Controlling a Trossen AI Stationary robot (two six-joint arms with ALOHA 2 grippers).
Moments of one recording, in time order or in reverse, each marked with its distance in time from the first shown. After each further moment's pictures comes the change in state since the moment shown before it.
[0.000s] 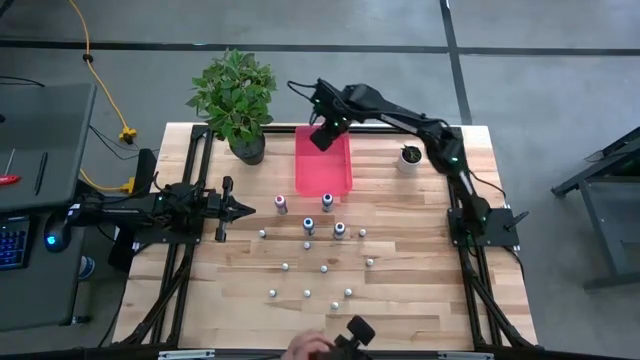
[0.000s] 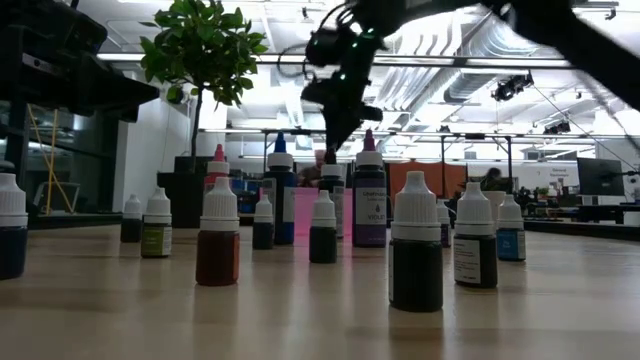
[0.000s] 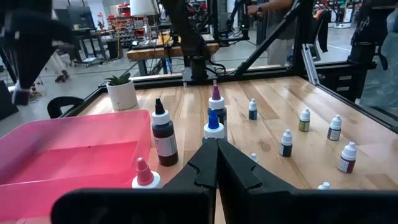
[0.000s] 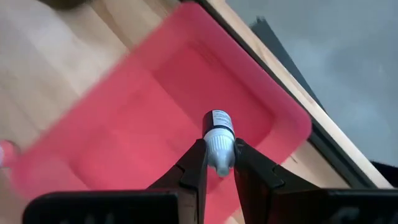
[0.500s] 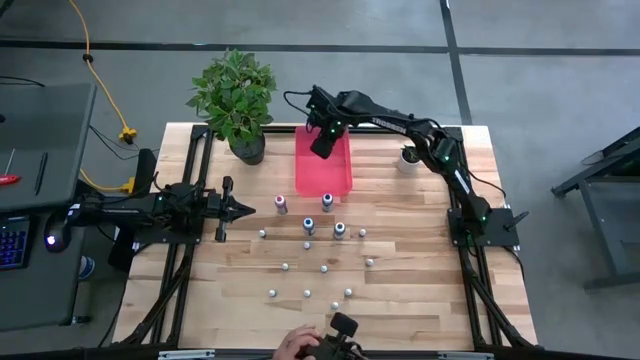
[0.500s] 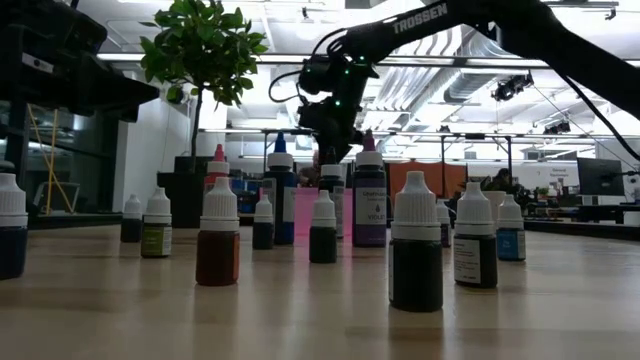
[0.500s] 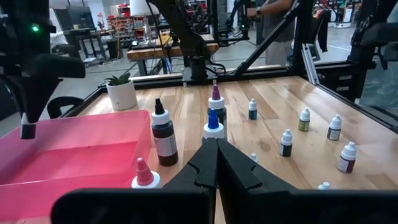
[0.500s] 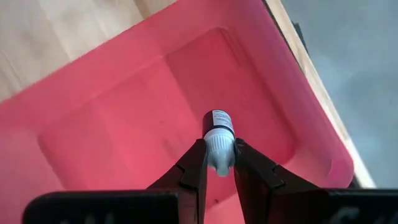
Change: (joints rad) left arm 0.000 0.000 0.000 0.000 0.000 0.000; right arm -0.003 0.045 -0.098 0.140 -0.082 -0.261
